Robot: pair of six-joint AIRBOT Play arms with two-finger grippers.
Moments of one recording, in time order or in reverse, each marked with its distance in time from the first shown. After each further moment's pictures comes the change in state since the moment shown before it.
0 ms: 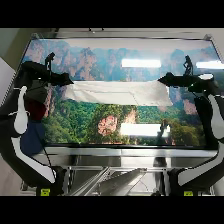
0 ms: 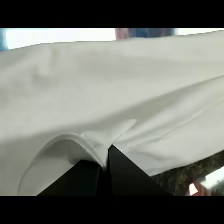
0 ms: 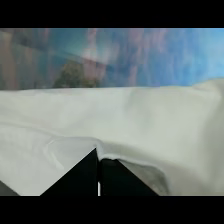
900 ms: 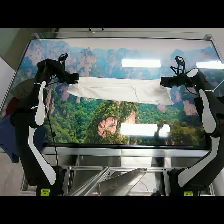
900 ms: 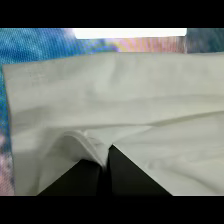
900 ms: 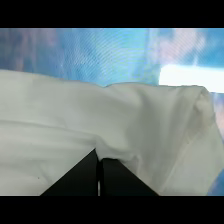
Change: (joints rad) left arm -0.138 -0.219 0.279 0.338 -0.039 -0.240; right arm 0.085 -0.095 0.166 -0.556 -0.106 0.209
